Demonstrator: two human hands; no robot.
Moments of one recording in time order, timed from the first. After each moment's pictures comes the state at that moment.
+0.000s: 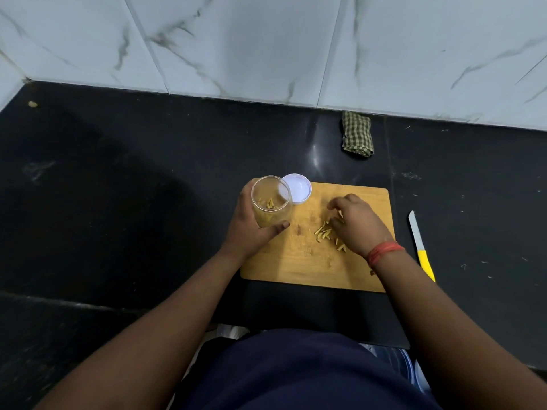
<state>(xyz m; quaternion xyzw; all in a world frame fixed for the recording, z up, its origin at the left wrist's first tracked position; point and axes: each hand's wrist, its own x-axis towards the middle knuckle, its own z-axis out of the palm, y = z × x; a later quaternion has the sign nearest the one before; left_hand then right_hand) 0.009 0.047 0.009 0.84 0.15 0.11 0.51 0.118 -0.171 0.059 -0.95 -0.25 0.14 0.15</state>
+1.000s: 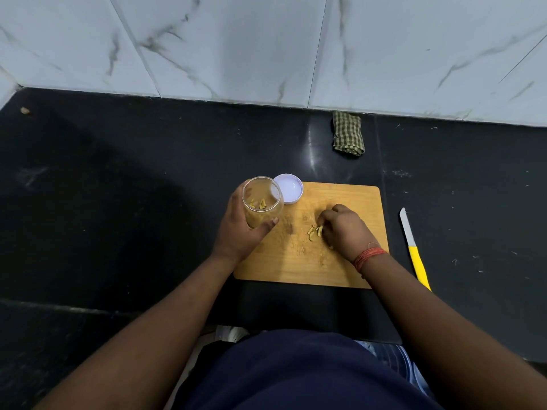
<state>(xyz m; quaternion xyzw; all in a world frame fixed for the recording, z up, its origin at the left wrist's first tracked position) 0.008 0.044 0.007 0.86 0.16 0.16 0.45 0.115 -0.179 0.031 -0.94 -0.27 0.15 0.17</state>
